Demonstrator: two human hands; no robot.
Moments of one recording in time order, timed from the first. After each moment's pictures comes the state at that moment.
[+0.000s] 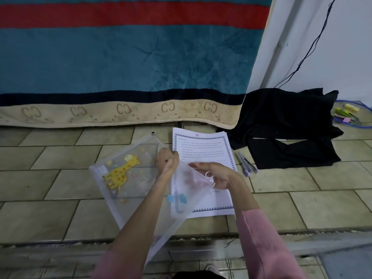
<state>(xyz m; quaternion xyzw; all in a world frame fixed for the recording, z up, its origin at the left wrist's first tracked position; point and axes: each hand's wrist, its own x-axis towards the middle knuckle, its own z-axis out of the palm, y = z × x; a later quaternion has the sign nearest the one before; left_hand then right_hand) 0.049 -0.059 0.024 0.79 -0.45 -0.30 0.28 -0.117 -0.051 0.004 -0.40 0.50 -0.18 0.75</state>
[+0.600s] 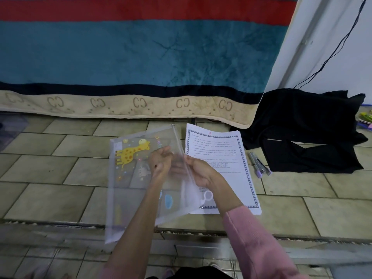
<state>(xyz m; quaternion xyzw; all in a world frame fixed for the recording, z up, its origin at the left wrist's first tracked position) 0.094 -0.040 0.002 0.75 -0.35 -0.35 0.45 -0.030 -0.049 -0.014 -0.28 0.40 -0.27 0.83</state>
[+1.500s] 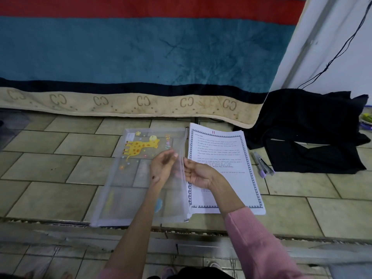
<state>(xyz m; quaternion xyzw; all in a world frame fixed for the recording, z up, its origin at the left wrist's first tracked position) 0.107 -0.024 -0.030 0.65 -0.40 -0.37 0.53 -0.025 -0.040 -0.007 -0.21 0.38 -0.28 0.85</state>
